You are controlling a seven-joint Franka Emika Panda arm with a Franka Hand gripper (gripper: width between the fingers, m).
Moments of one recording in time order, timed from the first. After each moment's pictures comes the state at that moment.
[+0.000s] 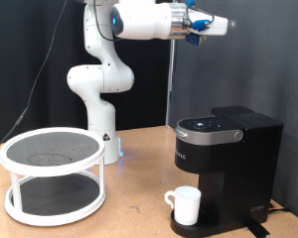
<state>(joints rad) -0.10 -0.36 0.08 -2.28 1.49 1.60 2.17</state>
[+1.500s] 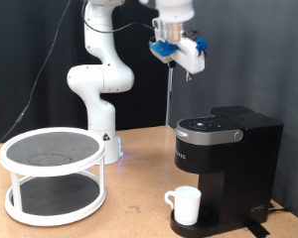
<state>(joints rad) -0.12 -0.32 0.25 -2.09 0.29 1.59 2.43</state>
